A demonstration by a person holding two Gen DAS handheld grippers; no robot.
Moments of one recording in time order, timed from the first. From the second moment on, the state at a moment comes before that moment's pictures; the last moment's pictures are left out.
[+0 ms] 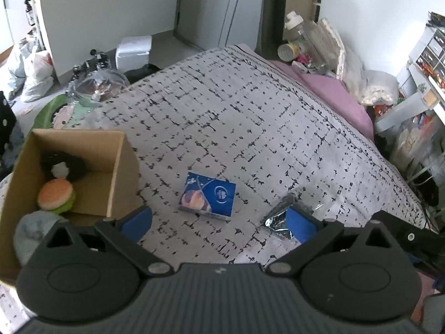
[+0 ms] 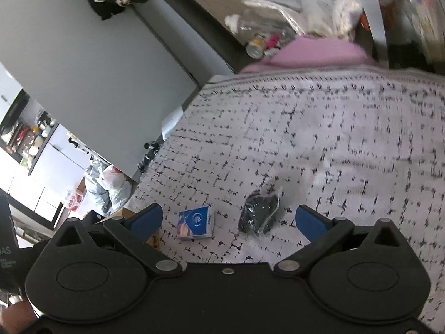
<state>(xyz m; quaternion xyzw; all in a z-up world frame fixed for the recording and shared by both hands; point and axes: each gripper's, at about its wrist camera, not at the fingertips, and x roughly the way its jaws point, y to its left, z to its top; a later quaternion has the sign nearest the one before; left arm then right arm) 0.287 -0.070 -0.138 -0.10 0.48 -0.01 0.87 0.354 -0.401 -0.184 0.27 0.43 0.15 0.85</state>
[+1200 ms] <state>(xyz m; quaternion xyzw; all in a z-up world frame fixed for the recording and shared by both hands) 0.357 -0.081 -0.244 -0.04 0.52 0.00 0.85 0.406 -0.373 -0.273 0.34 0.50 0.06 0.79</state>
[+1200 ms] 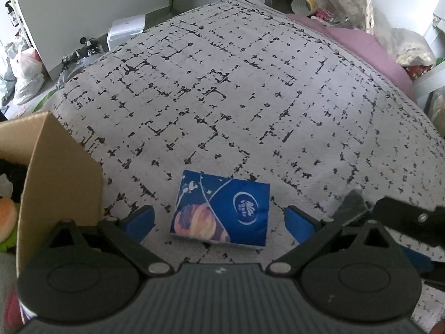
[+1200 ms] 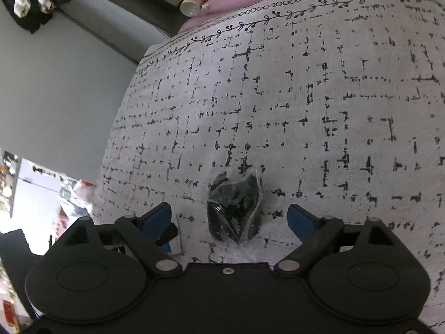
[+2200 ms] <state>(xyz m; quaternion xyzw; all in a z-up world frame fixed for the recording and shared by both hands) 0.337 -0.065 -0.213 -0.08 0.50 0.03 0.86 0.404 -0.365 -0.257 0.32 0.48 0.12 0.81</state>
